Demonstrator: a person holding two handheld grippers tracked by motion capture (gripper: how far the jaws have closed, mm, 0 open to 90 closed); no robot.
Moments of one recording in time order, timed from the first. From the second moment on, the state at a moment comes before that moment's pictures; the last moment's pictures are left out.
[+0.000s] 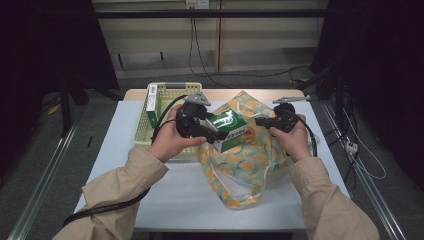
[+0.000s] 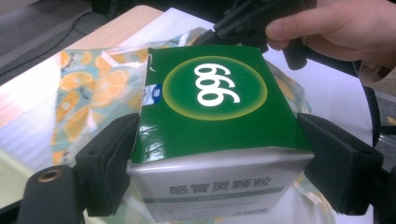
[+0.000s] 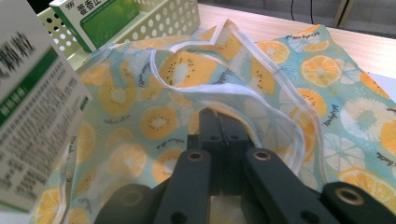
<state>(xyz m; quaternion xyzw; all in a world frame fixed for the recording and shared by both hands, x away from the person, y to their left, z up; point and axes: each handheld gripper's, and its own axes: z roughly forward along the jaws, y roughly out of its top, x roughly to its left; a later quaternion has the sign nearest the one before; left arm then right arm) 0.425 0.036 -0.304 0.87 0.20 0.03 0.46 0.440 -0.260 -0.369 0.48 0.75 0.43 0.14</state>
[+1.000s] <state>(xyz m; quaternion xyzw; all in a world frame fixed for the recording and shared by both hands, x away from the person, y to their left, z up) 0.434 -0.030 -0.390 0.87 0.20 0.02 0.44 0.441 -0.265 -0.350 0.48 0.75 0.44 0.14</state>
